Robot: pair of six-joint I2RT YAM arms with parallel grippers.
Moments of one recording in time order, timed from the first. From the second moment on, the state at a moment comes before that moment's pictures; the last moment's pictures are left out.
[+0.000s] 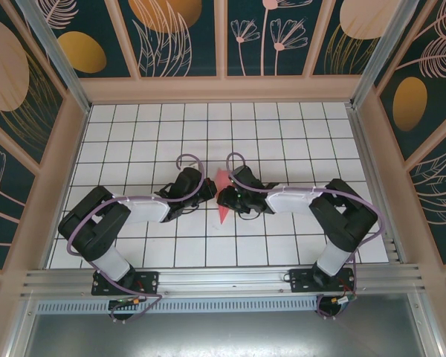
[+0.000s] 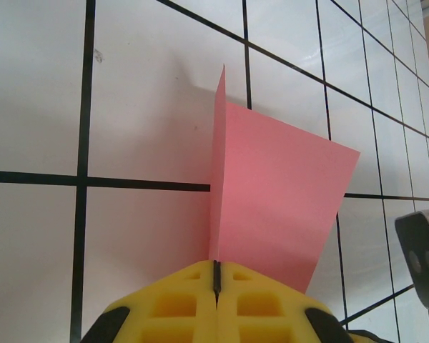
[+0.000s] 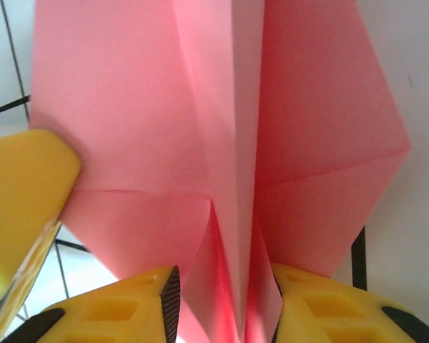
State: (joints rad) left arm -0.71 1.64 0.65 0.35 0.04 -0.95; right arm 0.82 1.70 0.83 -0.06 -0.16 1.03
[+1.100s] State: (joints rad) left arm -0.63 1.47 0.65 0.03 -0.19 -0.92; right arm 0.74 1.82 1.07 -0.45 0.09 0.76
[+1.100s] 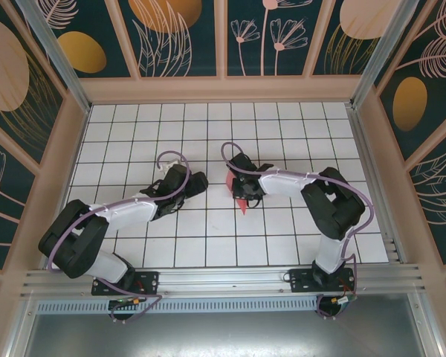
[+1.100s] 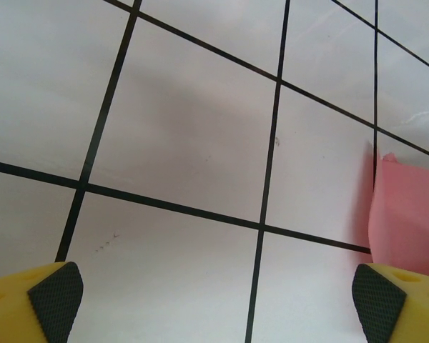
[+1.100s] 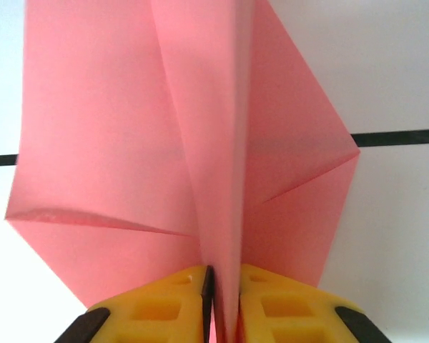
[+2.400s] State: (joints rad) left arm -0.62 1.45 0.67 -0.01 -0.20 -0.89; right arm 0.61 2.12 1.47 -0.43 0.15 0.57
